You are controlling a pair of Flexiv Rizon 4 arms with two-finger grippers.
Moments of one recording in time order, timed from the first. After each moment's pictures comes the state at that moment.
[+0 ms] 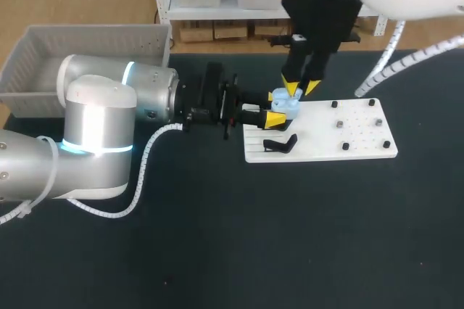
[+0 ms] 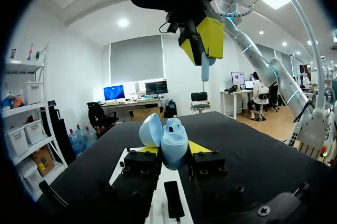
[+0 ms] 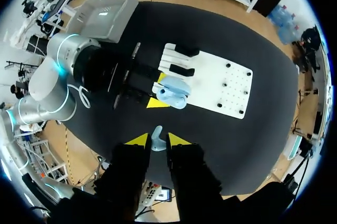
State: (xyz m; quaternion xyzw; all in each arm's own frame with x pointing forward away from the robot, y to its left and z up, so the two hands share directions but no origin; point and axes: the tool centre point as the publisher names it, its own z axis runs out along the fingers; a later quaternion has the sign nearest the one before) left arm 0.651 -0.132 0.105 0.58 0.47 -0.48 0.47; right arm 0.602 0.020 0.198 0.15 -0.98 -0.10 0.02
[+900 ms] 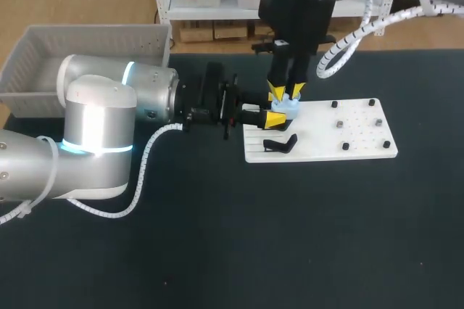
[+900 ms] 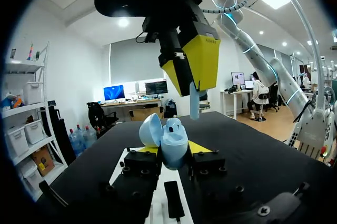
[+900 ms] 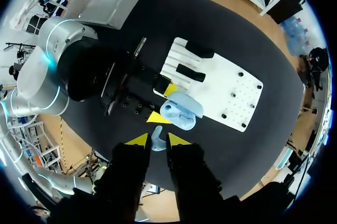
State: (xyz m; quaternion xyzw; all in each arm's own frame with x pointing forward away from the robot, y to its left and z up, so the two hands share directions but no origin) left arm 0.651 -0.132 0.105 0.58 0.47 -0.48 0.47; right arm 0.623 0.034 0.171 0.21 -0.97 -0.08 0.06
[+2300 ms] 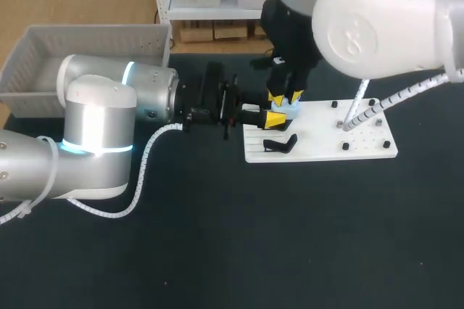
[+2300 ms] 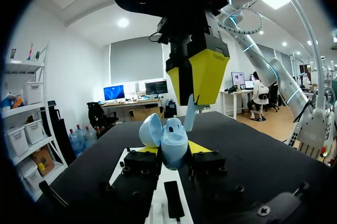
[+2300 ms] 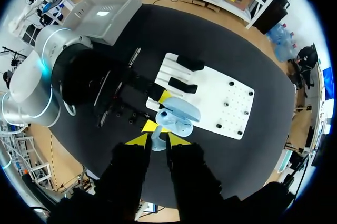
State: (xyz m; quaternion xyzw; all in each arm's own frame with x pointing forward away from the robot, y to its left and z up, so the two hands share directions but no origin) left arm 0.651 -0.132 0.105 0.58 0.47 -0.48 0.47; right arm 0.624 0.034 0.157 0.19 -0.98 -0.06 -0.04
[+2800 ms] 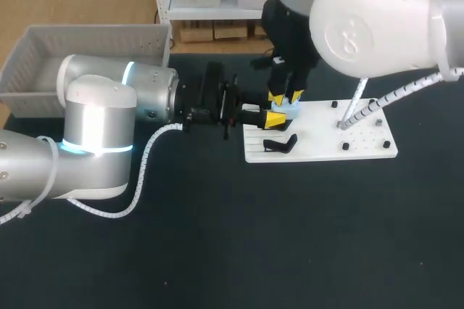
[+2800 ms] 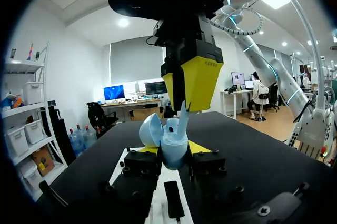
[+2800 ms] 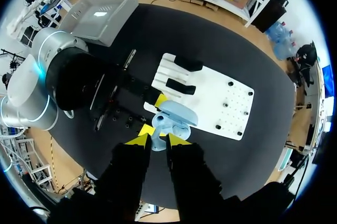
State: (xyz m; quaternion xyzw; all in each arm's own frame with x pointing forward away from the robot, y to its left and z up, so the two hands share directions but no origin) left arm 0.651 -0.132 0.105 0.58 0.47 -0.48 0.47; right arm 0.629 0.033 0.153 0.18 -0.98 -0.06 -0.03
